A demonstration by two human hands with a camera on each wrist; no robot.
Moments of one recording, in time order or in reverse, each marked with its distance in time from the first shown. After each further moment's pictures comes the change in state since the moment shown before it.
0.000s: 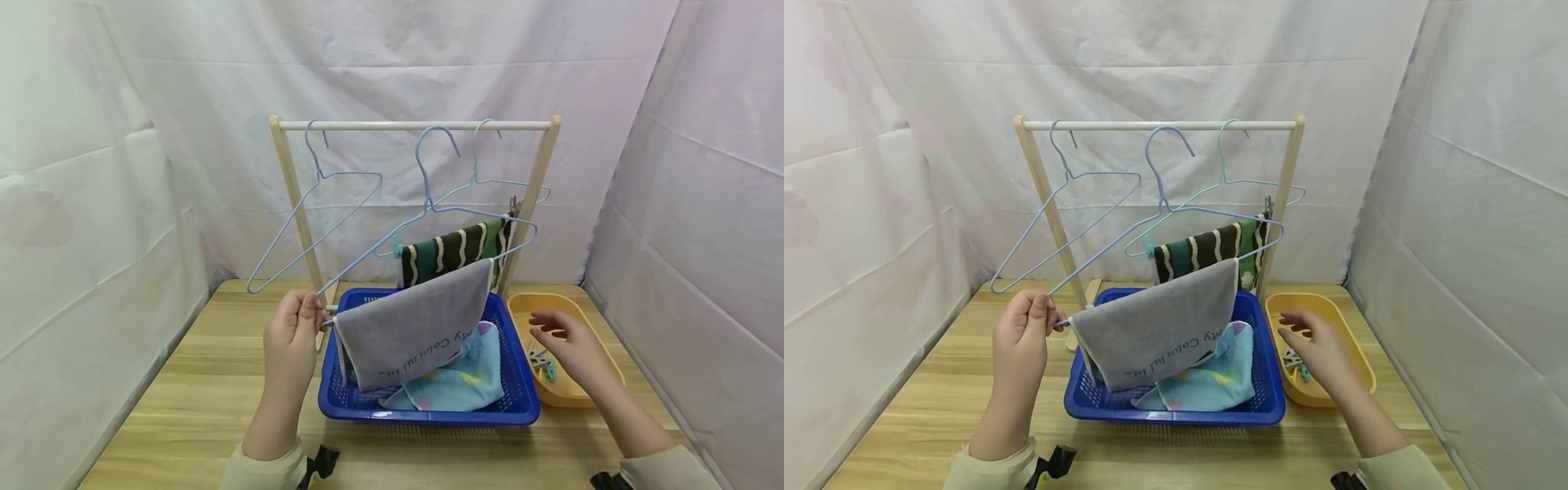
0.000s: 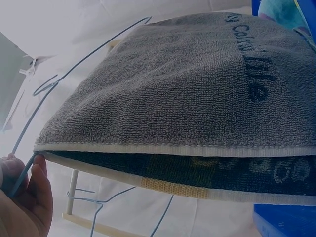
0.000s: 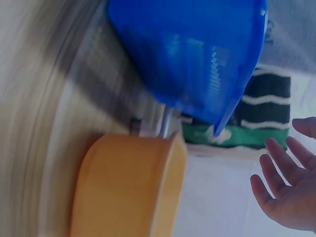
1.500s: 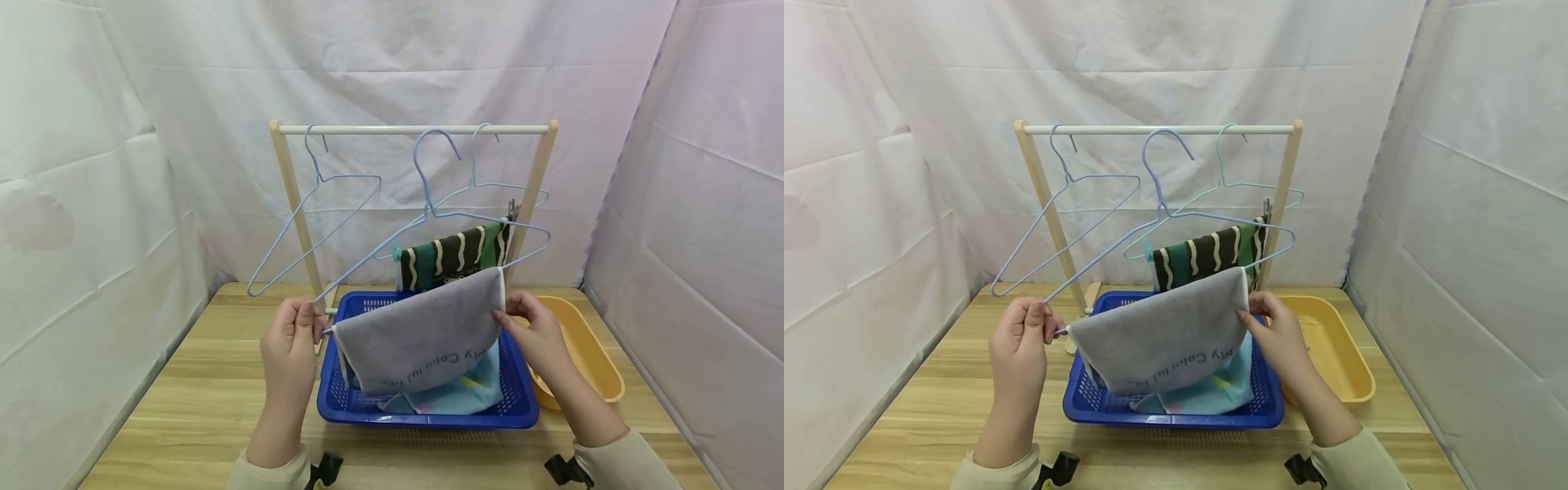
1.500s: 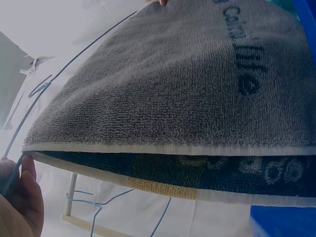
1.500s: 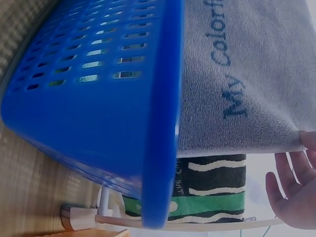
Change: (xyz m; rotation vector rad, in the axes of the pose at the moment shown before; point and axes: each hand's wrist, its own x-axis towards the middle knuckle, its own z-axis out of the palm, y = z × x) left_hand -0.006 0.000 0.004 -0.012 0.089 0.085; right_hand 0.012 -0.078 0.028 0.195 0.162 -0.055
